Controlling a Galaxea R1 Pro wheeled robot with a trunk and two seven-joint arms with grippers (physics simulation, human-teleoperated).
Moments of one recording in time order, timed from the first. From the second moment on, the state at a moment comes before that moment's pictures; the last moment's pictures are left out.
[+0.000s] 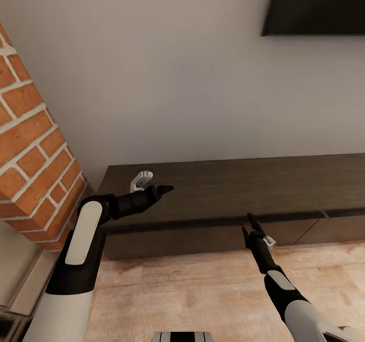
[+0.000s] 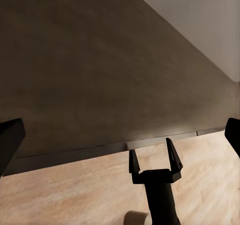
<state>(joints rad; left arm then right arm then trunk) -0.64 -0.09 -0.05 -1.61 1.19 1.04 0.47 -0.67 -0.04 -0.37 -0.32 -1.15 0.21 0.89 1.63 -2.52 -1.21</state>
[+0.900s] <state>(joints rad) -0.64 -0.09 -0.05 -1.61 1.19 1.04 0.47 -0.67 -0.04 -0.37 -0.32 -1.14 0.20 0.88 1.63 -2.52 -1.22</state>
